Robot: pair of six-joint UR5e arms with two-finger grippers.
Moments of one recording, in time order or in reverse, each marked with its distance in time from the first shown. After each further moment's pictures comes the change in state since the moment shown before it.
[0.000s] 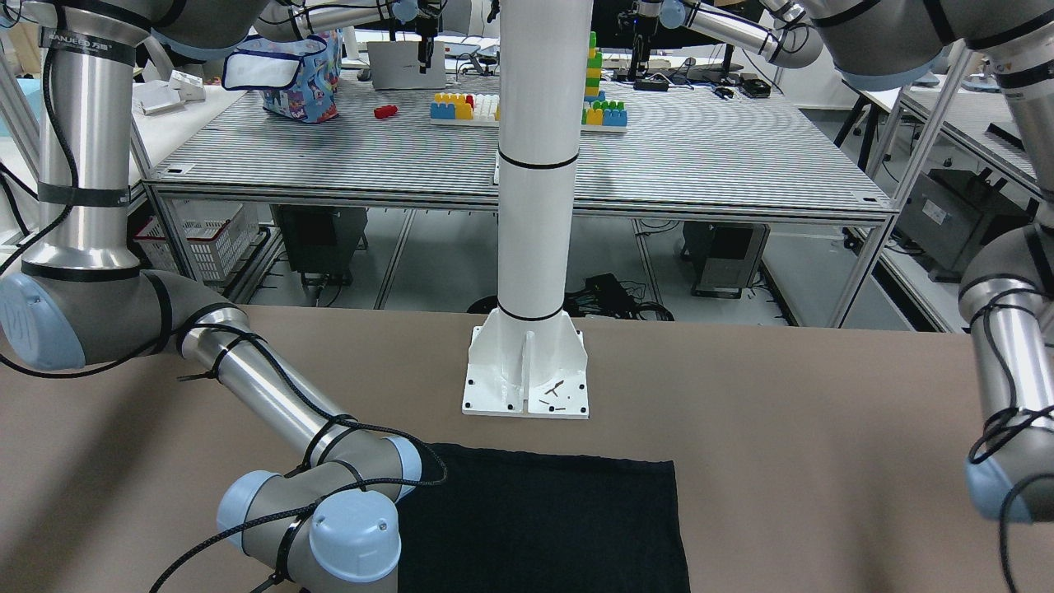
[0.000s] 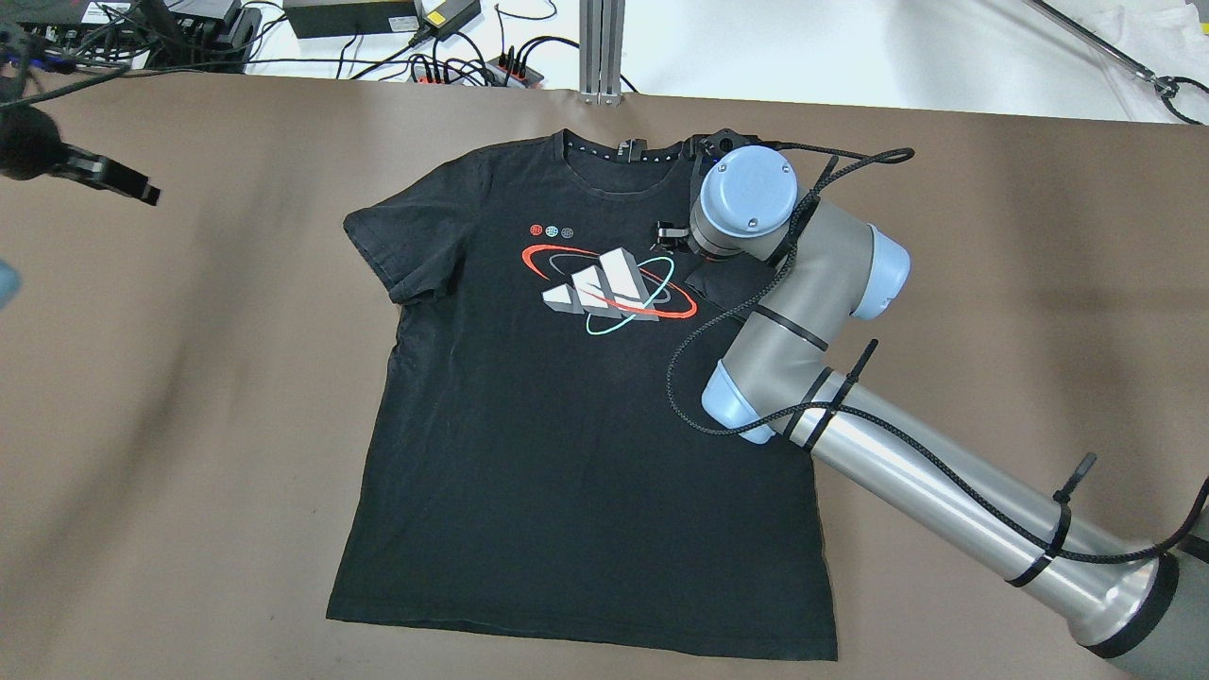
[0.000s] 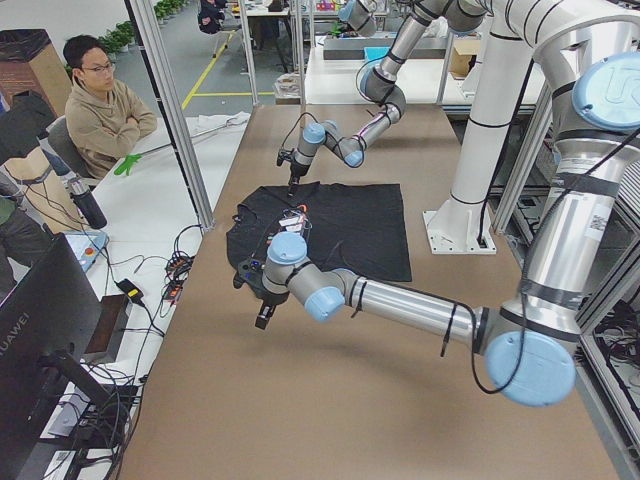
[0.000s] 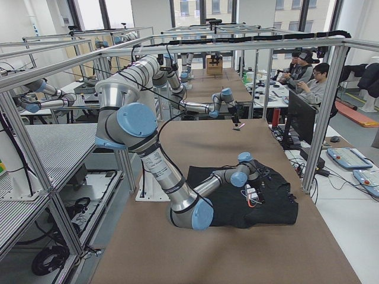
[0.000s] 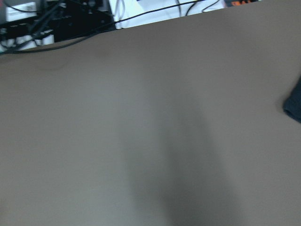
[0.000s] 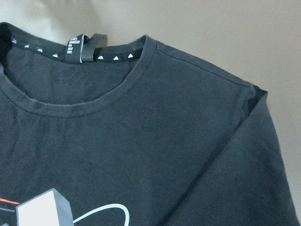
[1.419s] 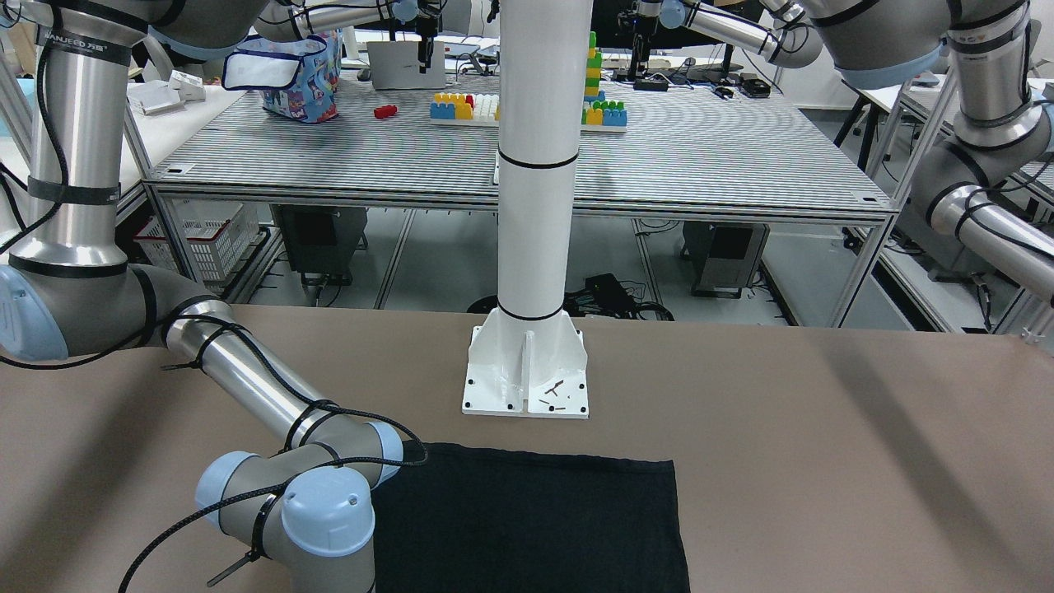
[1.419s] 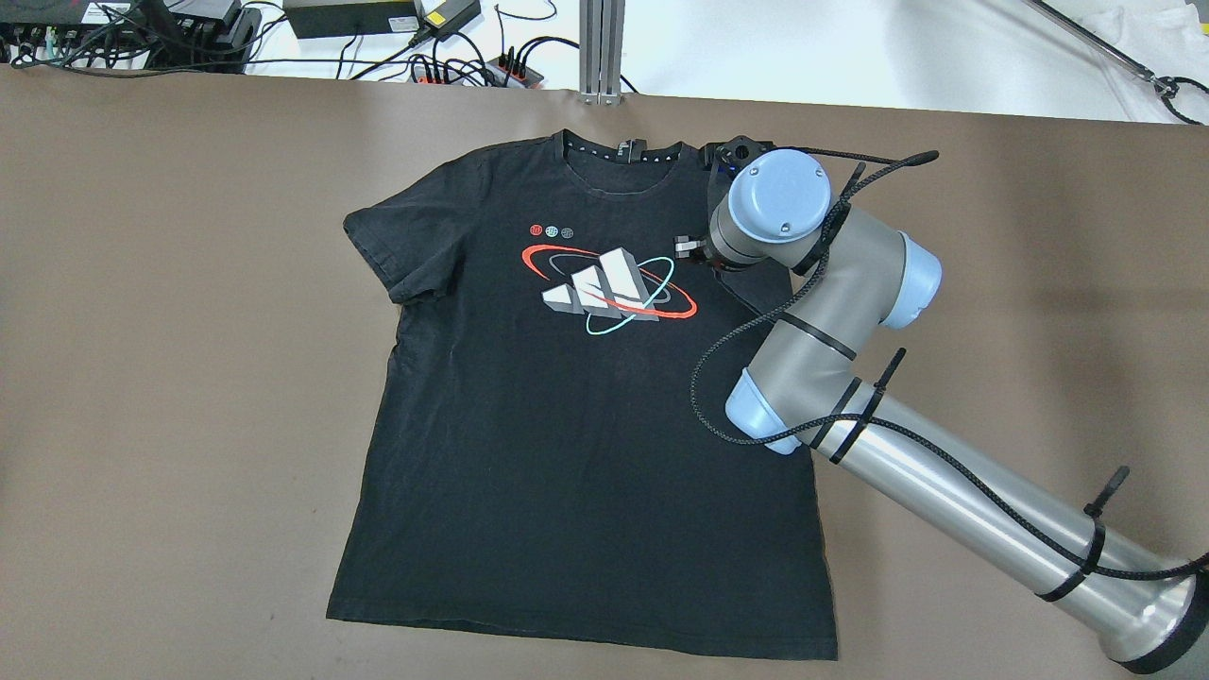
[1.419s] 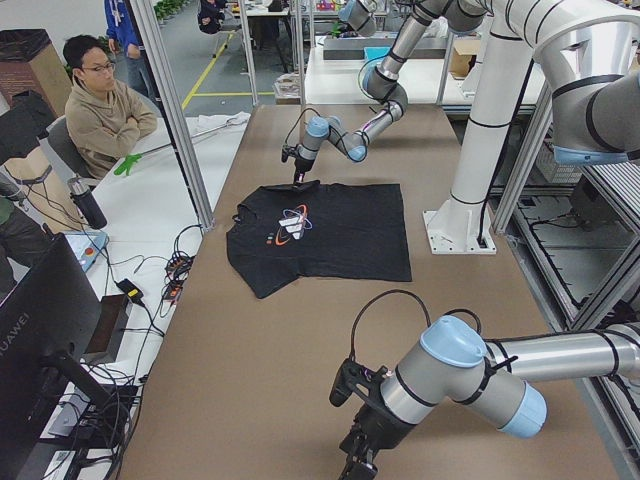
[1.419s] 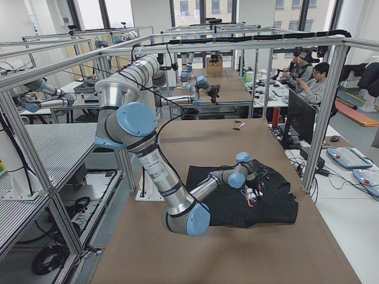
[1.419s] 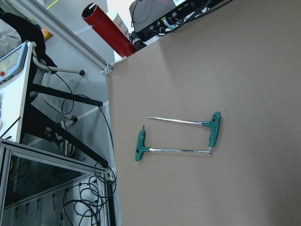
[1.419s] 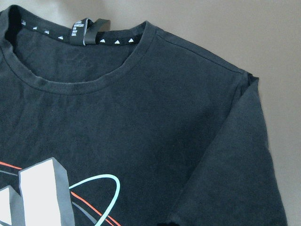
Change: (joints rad) left arm -0.499 0.627 -0.317 -0.110 0.259 0.607; right arm 0.008 -0.060 0.085 -0.011 0.050 -0.052
